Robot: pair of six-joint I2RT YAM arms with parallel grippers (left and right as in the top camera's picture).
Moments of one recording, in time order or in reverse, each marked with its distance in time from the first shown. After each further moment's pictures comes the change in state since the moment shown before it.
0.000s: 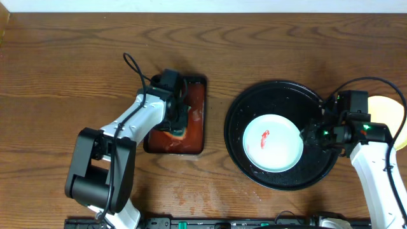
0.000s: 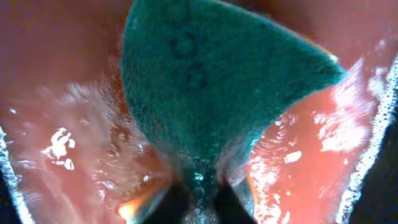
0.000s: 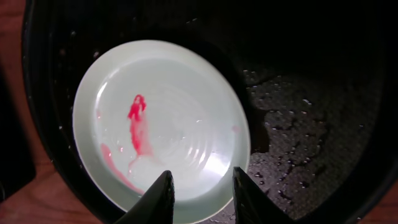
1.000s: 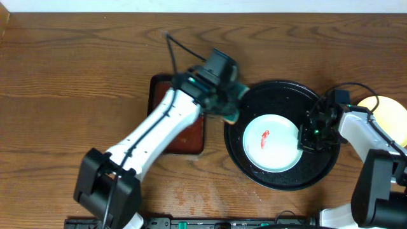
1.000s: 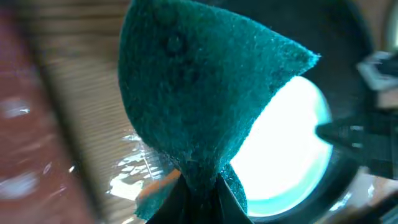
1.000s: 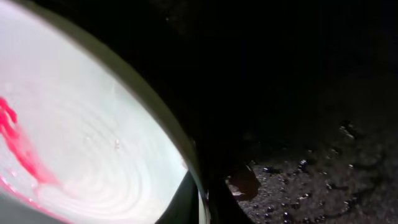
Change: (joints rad) left arm -0.325 -0.046 0.380 -0.104 0.164 -0.106; right arm -0.036 0.423 -0.001 0.069 0.002 -0.117
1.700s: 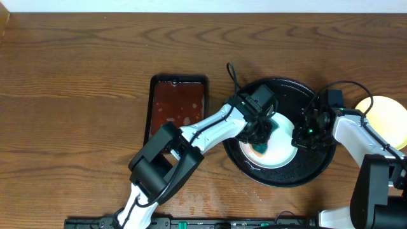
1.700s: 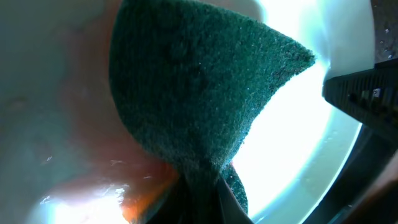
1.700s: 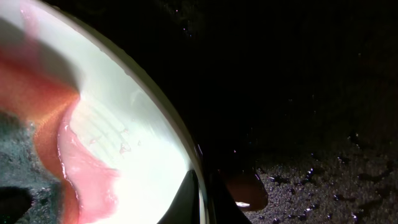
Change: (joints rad) left arm -0.207 0.347 0.007 0.175 0.152 -0.095; right arm 0.057 -0.028 -0.041 0.113 -0.003 0.054
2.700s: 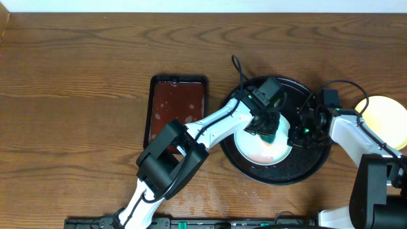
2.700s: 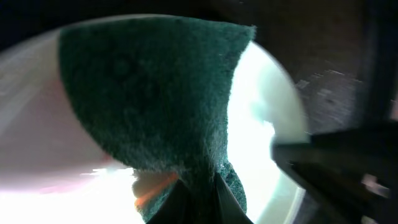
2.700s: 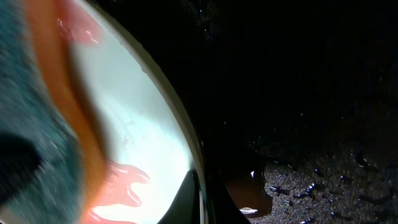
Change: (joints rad) left arm -0.008 0.056 0.129 0.018 -0.046 -0.032; right arm 0.027 0.003 -0.006 0.021 -0.045 0.002
